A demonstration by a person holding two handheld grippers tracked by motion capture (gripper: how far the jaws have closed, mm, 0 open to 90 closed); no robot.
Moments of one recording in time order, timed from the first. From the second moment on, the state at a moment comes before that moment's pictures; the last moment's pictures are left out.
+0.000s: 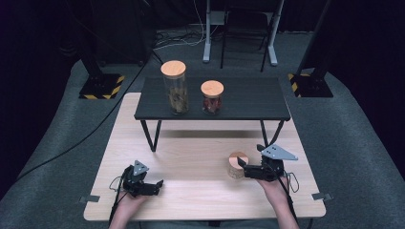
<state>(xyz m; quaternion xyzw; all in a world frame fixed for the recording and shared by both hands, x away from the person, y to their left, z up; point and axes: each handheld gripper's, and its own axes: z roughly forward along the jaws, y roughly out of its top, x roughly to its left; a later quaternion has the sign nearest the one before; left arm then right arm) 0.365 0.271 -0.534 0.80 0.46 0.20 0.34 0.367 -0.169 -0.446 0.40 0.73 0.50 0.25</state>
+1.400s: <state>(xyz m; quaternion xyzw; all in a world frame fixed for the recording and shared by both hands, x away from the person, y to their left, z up) 0.365 0.271 -0.534 0.80 0.46 0.20 0.34 0.388 -0.144 -0.503 0.40 0.75 0.48 0.22</state>
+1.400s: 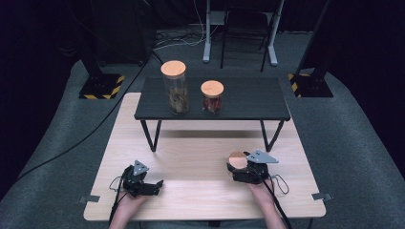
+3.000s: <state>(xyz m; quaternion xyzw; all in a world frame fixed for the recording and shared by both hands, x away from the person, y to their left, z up) 0.364 0.271 -0.534 0.80 0.46 0.20 0.34 0.390 -0.147 -0.515 0.40 0.77 0.46 0.21</state>
